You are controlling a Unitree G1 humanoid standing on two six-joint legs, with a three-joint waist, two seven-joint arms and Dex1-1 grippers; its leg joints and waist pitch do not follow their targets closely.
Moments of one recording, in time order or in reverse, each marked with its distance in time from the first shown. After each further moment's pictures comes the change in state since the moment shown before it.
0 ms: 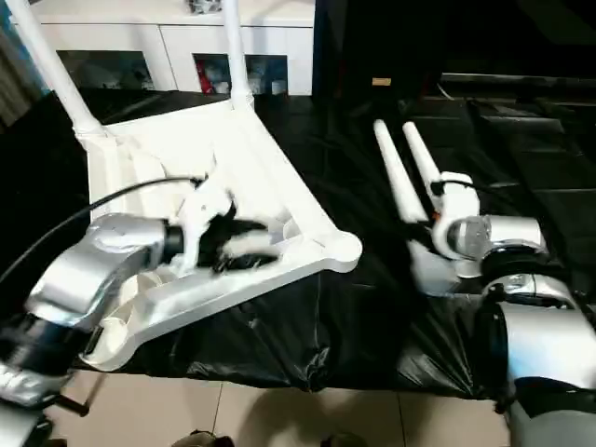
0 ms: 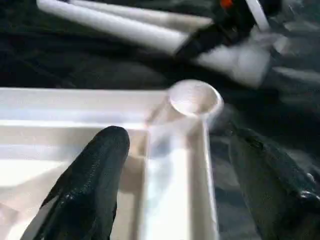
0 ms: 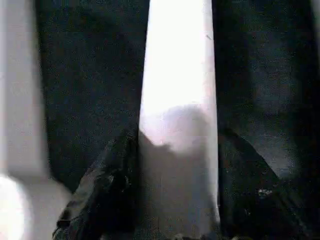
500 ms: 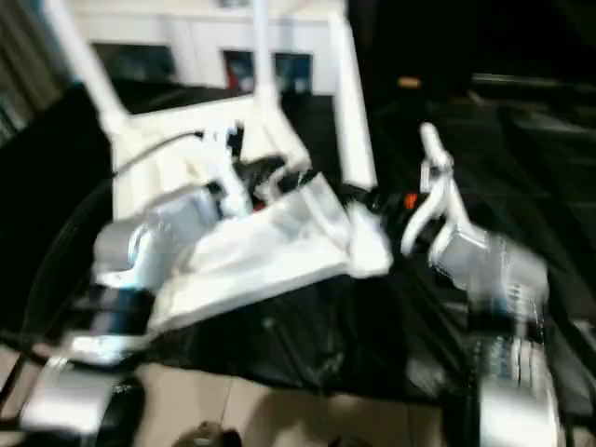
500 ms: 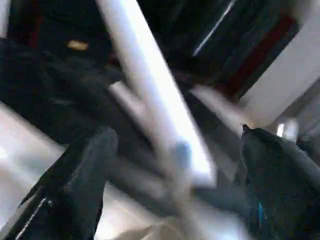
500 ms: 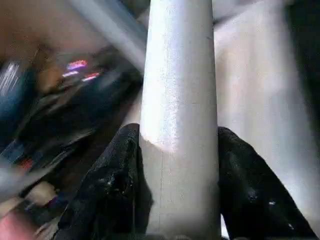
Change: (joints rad) left arm -0.152 -0.381 0.328 0.122 -0.305 0.173 0.335; right arm 0.414 0.167 -0.053 -0.908 0.440 0.273 0.227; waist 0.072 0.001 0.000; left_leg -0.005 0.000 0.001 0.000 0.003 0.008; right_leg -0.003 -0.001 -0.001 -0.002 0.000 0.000
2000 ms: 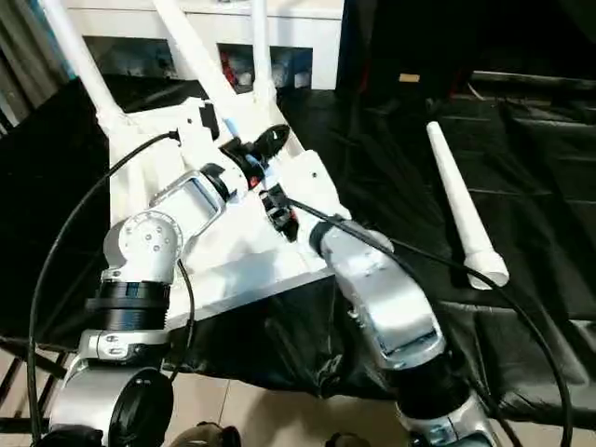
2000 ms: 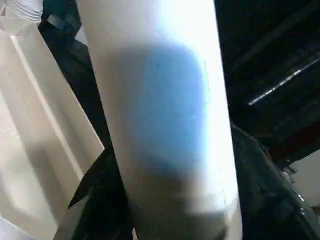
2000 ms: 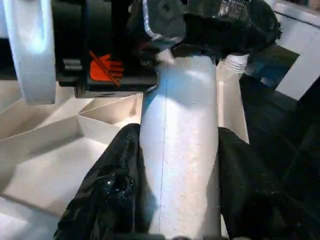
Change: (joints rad) left arm -0.013 -0.061 0.106 -0.018 -0.126 -0.061 0.445; right arm 0.044 0.107 0.644 -0.520 -0.596 -0.168 -0.564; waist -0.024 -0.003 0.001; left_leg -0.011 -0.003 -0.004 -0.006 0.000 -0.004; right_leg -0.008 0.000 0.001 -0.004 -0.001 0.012
